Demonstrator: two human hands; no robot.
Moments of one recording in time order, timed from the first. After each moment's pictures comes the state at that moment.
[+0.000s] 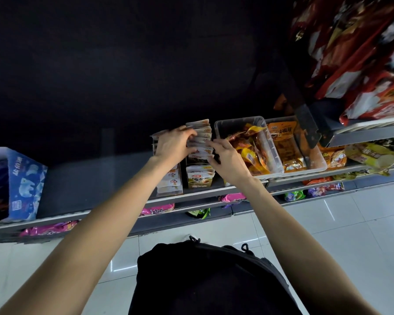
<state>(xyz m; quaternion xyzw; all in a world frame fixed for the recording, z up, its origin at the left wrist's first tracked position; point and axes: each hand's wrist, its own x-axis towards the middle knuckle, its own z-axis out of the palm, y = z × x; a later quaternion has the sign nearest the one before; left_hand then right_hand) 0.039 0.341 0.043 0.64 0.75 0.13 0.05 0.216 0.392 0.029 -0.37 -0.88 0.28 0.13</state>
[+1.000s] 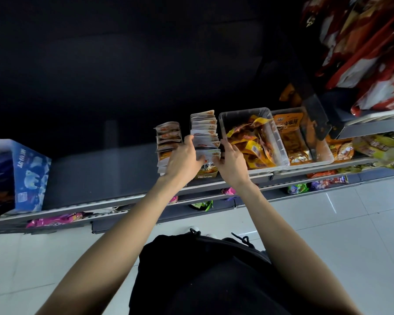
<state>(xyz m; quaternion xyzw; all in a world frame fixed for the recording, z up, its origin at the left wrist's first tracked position) 0.085 0.301 0.040 0.52 0.82 0.16 0.18 0.211 0.367 0.015 -0.48 -0.80 0.32 0.14</state>
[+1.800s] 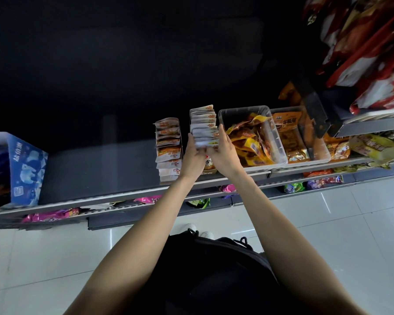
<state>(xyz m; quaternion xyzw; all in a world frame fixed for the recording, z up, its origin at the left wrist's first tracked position) 0.113 0.313 0.012 0.31 0.69 0.51 0.41 0.192 0.373 0.019 -0.47 -0.75 0.43 0.13</state>
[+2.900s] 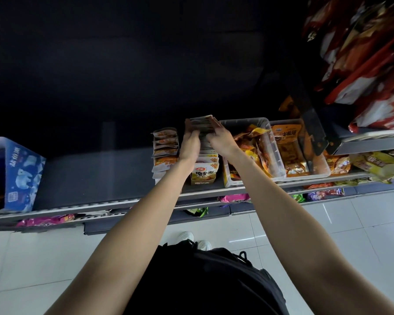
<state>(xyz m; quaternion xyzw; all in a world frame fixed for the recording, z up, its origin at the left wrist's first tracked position) 0.089 0.369 0.023 0.16 0.69 0.54 0.45 0.164 0.430 0.047 -0.44 -0.74 0.50 0.09</state>
